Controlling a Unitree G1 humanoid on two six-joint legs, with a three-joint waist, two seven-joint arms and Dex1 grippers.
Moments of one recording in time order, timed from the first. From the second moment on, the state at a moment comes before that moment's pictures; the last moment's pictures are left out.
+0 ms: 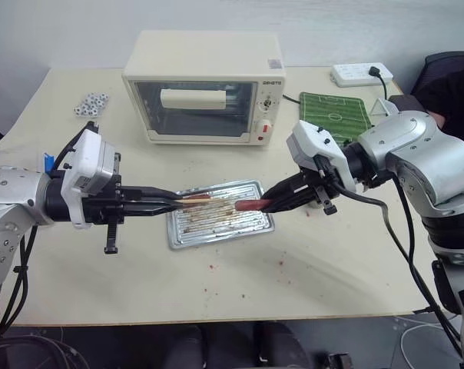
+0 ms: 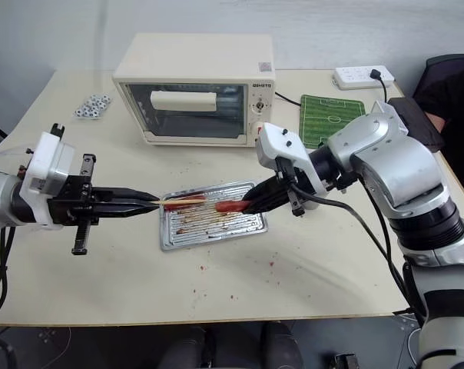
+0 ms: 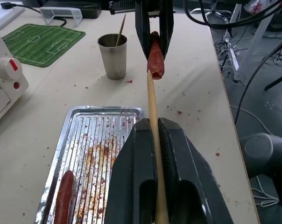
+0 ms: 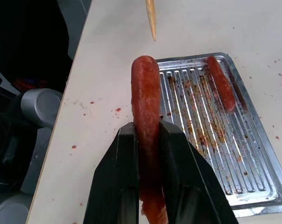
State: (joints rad) left arm -0.39 1.03 0.26 -0.43 -0.82 0.66 -1.09; right arm -1.02 -0.80 0.30 -0.19 0.45 0.85 1.44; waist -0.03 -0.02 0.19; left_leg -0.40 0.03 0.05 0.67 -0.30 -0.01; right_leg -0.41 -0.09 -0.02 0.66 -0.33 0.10
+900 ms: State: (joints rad) left arm -0.43 1.00 0.22 -0.42 -0.81 0.65 -1.07; right arm -1.07 -0.79 0.30 -0.19 0.52 0.90 1.38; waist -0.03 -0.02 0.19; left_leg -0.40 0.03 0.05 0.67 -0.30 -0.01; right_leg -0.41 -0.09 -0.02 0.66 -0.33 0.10
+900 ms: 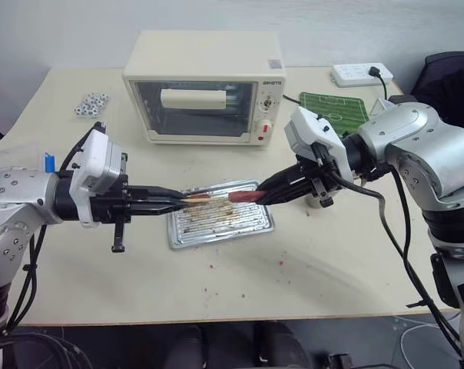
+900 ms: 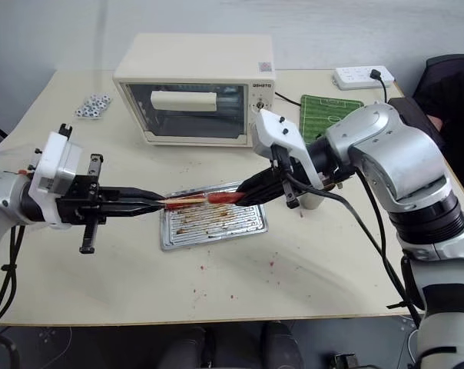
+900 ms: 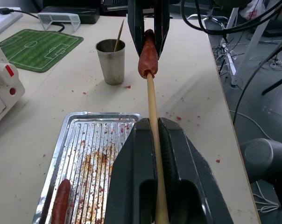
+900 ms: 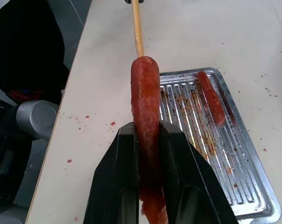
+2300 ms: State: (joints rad) left arm -0.16 0.86 0.55 -0.55 -0.69 0.66 -0.77; right arm -1.21 -0.72 0.12 -0.10 0.66 1.04 1.22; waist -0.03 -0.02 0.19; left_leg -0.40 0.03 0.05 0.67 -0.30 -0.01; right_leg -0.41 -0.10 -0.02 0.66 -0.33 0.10
